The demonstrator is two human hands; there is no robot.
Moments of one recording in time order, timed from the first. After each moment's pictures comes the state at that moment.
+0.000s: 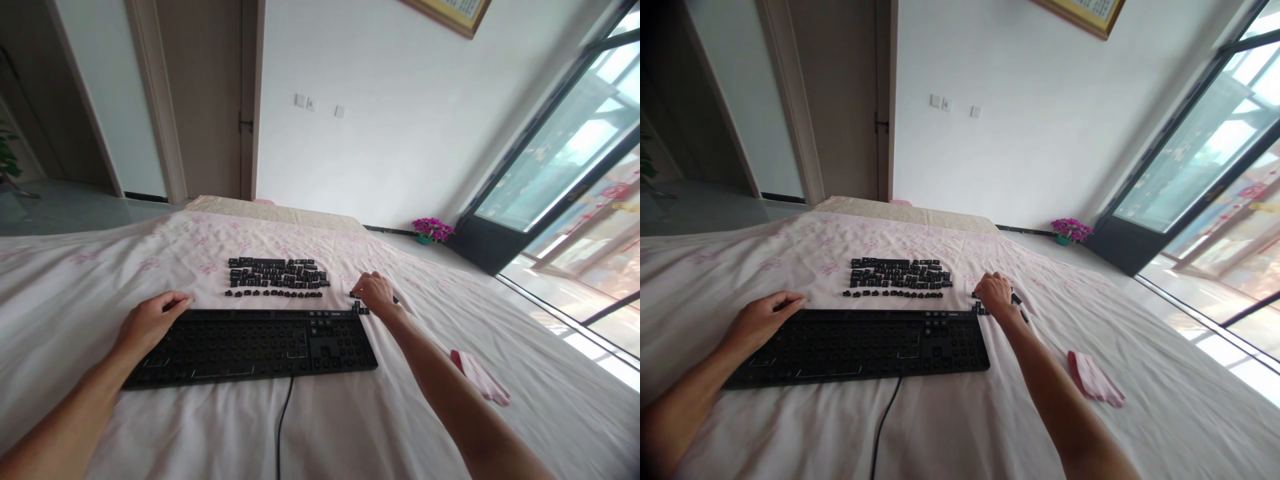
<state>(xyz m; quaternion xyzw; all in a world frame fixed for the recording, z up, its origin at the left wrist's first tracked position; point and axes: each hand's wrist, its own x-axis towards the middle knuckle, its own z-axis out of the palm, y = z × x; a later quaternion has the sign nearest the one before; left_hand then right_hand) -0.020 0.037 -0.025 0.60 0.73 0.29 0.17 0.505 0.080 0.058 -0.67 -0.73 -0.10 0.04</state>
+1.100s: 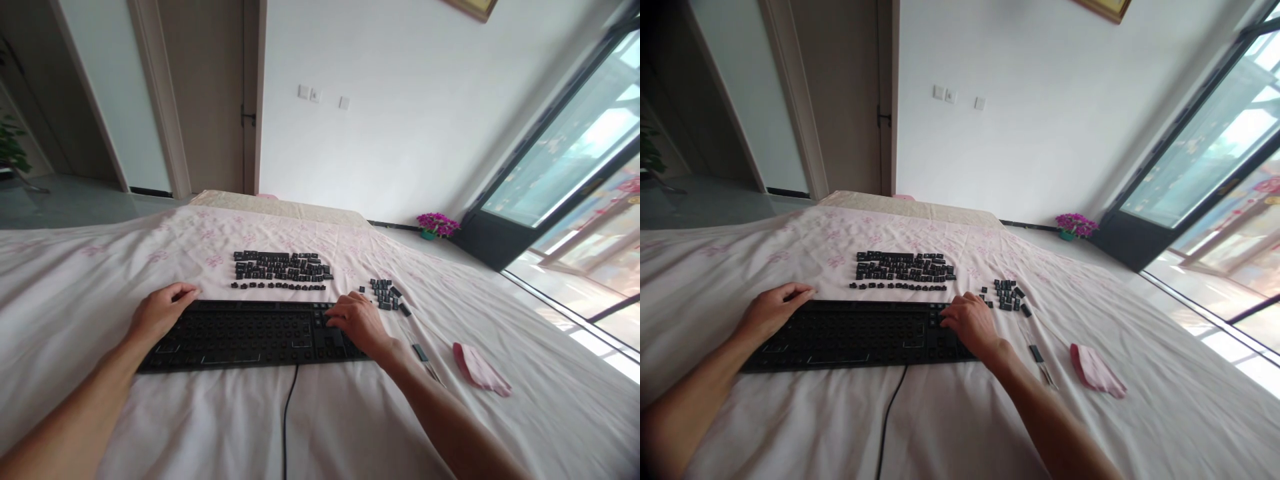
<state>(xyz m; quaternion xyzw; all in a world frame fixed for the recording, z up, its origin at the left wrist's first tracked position) -0.013 0.032 -0.017 0.59 0.73 0.31 0.15 0.426 -0.019 0.065 -0.51 -0.85 0.00 0.15</state>
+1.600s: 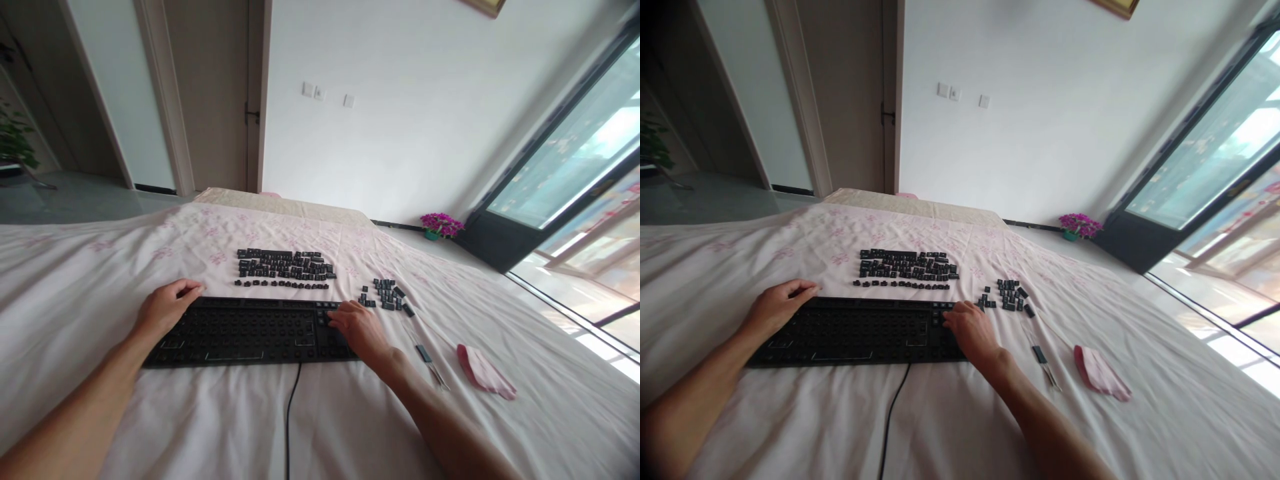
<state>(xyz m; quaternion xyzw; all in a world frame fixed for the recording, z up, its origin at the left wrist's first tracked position) -0.011 0.032 -0.014 0.59 0.73 0.31 0.15 0.418 -0.032 0.060 -0.52 -0.84 0.00 0.12</state>
